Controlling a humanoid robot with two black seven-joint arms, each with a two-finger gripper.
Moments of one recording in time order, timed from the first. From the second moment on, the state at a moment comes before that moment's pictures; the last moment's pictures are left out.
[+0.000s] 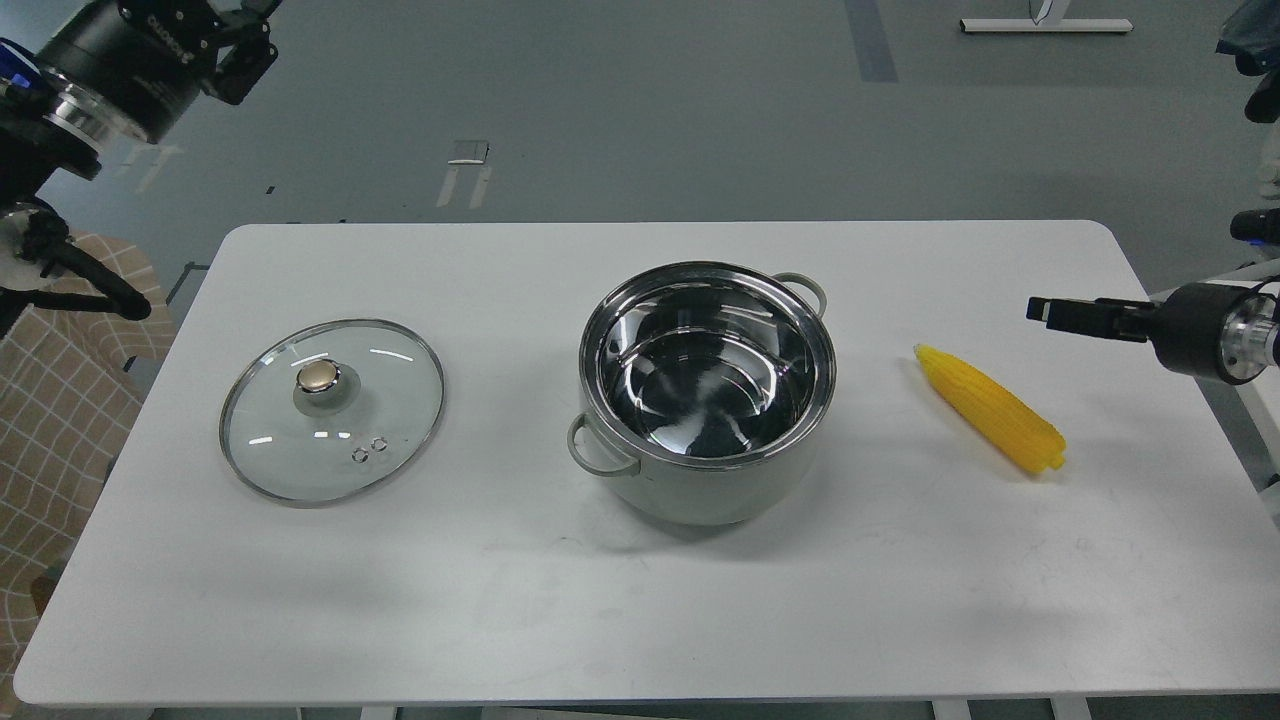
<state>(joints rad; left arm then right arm) -0.87 0.78 -0.74 -0.98 0.31 -0.46 -0.49 1.02 -0.72 0.04 0.71 -1.46 0.30 0.49</state>
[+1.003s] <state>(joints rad) -0.85 0.77 -0.77 -1.05 0.29 -0.47 -0.49 0.93 -0.56 -0.13 0.59 -1.60 0.05 0.49</state>
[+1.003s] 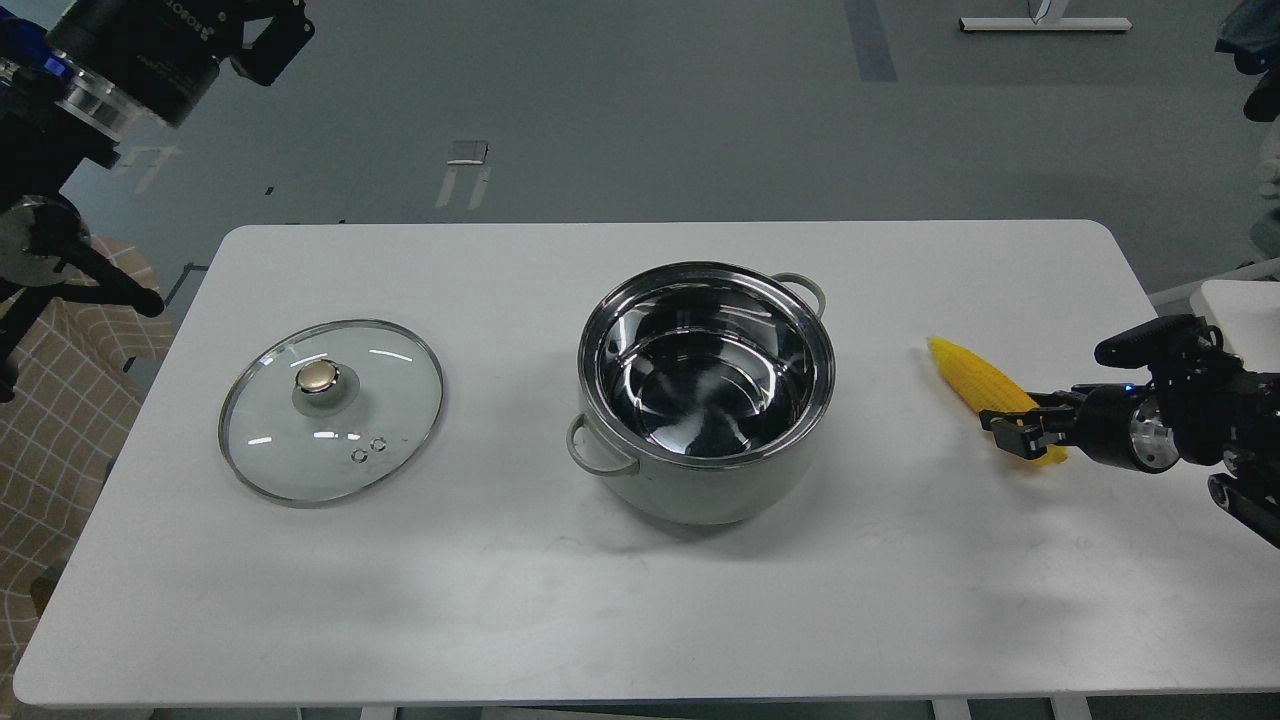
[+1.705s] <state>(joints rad) -0.85 0.77 -0.77 -1.06 0.29 -0.46 -0.49 1.48 -0.85 -0.15 1.14 -1.59 0.17 0.49</state>
